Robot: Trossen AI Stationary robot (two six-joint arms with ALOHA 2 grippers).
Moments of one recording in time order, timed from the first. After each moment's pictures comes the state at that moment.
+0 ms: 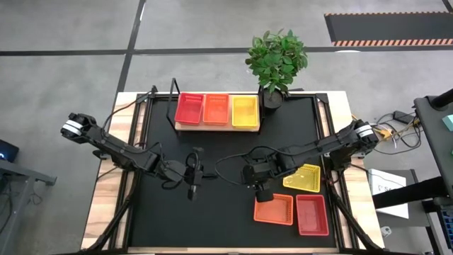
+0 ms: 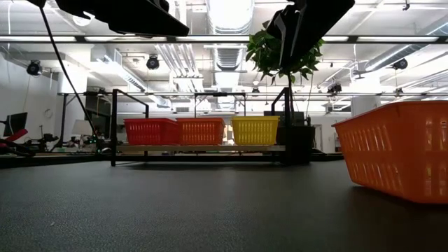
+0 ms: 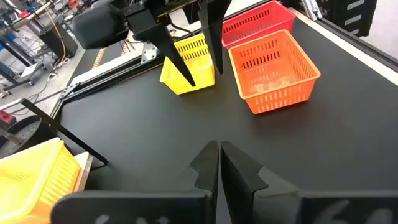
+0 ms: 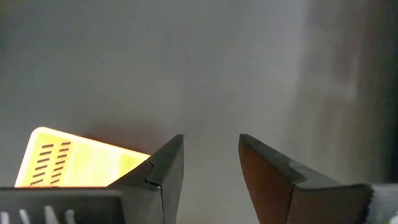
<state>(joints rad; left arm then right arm) -0.38 1.29 0.73 0.17 -0.35 0.22 0.29 1.72 1.45 -0.89 0.07 0.10</state>
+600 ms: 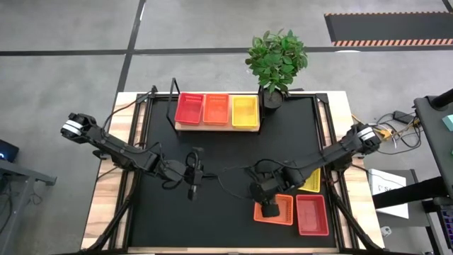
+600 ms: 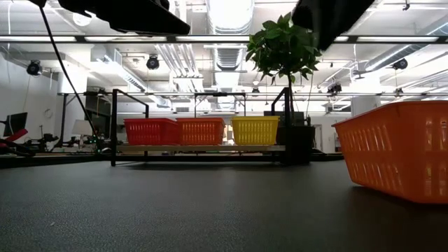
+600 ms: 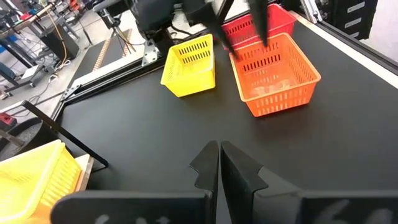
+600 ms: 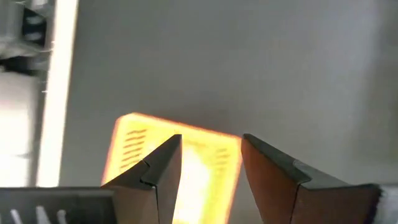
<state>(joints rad) -0.38 1.29 0.73 0.18 -0.35 0.22 0.43 1.72 1.45 -0.90 0.03 0.31</state>
